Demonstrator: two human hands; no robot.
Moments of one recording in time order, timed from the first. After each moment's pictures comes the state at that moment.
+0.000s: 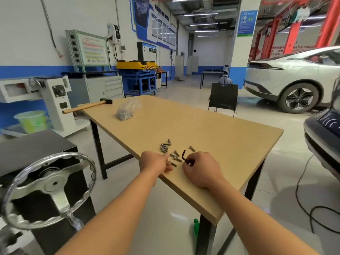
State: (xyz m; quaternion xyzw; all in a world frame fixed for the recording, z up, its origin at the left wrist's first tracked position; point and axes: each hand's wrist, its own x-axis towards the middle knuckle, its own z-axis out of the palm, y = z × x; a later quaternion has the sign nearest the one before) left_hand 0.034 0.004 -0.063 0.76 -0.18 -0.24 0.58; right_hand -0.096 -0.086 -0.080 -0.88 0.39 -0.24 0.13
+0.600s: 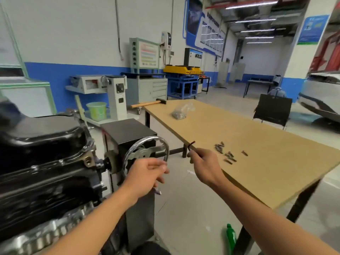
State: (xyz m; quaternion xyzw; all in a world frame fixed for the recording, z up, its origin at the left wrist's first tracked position) left_hand 0.066 0.270 -0.038 0.72 -0.30 -0.20 0.60; right_hand -0.024 0.086 -0.034 -0.84 0.24 -0.30 0.38
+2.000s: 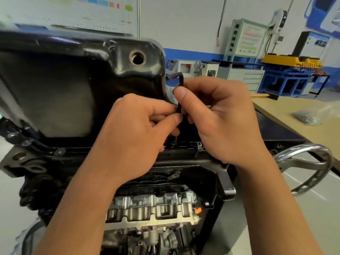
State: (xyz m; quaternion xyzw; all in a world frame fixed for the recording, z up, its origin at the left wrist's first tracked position) left_hand 0.145 0.506 0.018 0.78 -0.29 0.23 0.50; right_hand 0.148 0.347 0.035 -0.77 -0.31 -0.34 0.45
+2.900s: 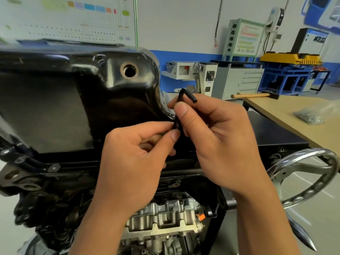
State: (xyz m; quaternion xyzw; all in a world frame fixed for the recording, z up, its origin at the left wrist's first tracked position) left_hand 0.143 0.495 -0.008 0.70 -0.25 0.27 0.61; right_hand 0.144 0.350 0.021 -0.72 -0.31 -0.32 0.53
